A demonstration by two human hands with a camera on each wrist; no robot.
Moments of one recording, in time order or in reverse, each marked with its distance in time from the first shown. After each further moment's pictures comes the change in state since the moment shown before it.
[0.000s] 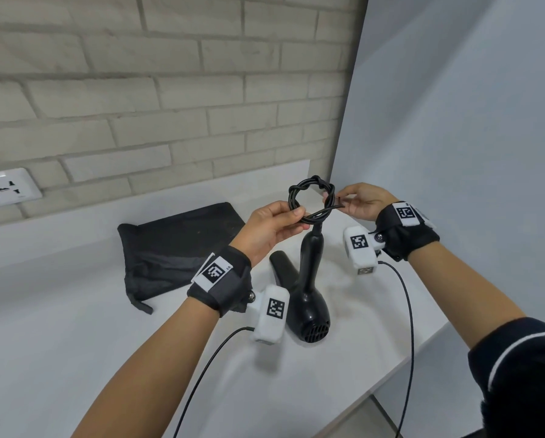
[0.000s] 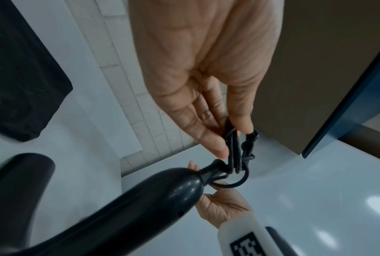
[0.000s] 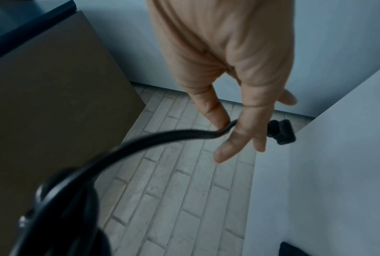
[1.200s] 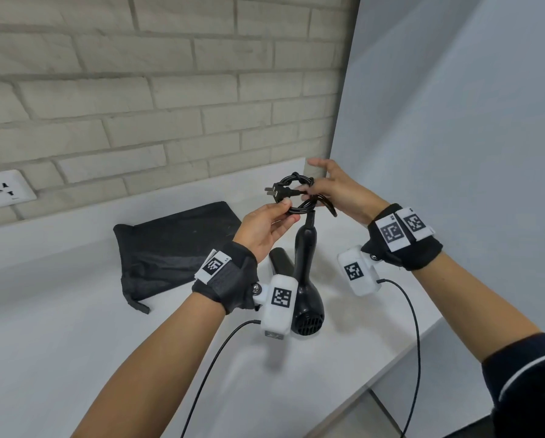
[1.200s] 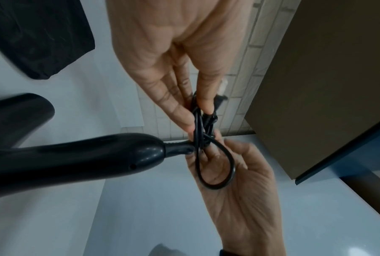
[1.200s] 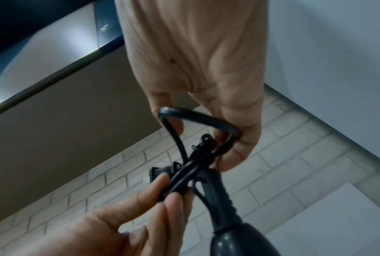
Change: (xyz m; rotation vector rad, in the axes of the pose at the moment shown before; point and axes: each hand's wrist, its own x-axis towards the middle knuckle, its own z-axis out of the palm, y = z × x) left_hand 0.006 -0.002 0.008 -0.280 0.274 -0.097; right_hand -0.048 0.013 0.032 -0.716 -0.258 -0.436
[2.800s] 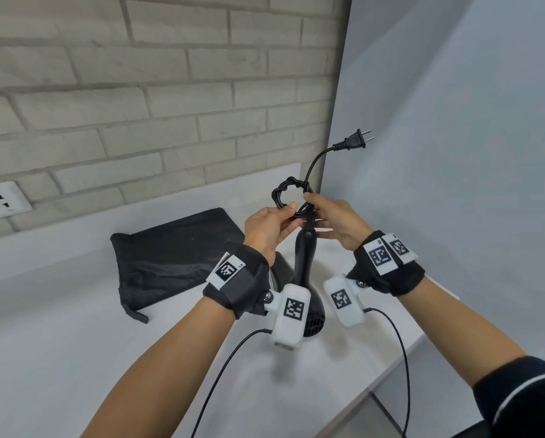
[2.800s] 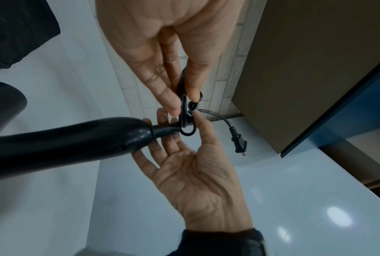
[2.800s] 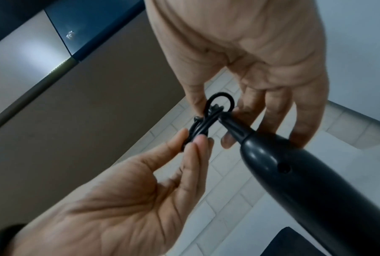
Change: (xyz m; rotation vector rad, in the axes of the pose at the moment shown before) left_hand 0.002 -0.006 0.016 0.091 0.107 0.074; right_hand -0.015 0.023 0.017 0.138 0.220 0.252
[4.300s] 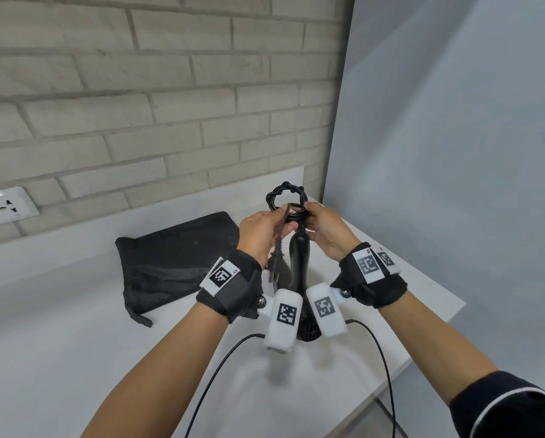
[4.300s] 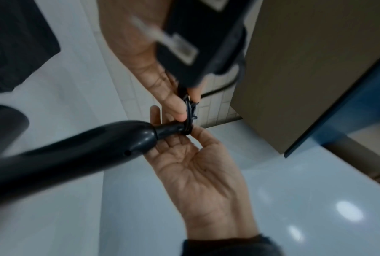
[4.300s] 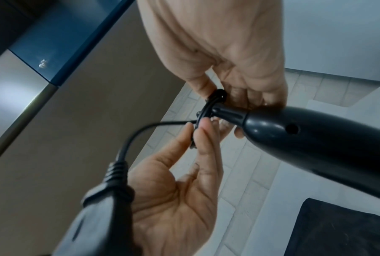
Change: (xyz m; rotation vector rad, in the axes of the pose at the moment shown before) left_hand -0.002 0.009 -0.009 -0.030 -0.021 0.051; right_hand 0.007 0.009 0.026 0.262 -0.064 -0.073
